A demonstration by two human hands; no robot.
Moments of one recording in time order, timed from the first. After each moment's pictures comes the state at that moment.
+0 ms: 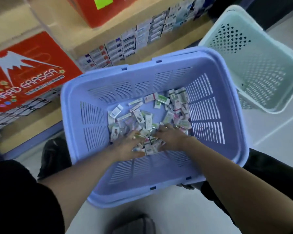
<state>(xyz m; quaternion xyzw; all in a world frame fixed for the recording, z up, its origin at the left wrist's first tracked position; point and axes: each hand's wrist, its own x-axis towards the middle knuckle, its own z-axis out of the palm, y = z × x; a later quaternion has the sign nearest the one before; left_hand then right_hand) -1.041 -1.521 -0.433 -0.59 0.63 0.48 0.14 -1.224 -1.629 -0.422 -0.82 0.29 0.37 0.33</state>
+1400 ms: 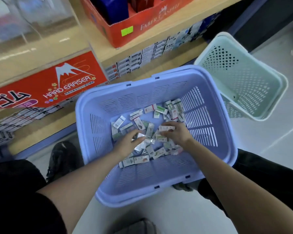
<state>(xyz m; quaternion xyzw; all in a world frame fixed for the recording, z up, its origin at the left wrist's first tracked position) -1.041 -1.521 -0.401 -0.72 0.39 0.55 -0.18 -1.223 -1.631 -0.368 -0.52 0.60 0.04 0.61</state>
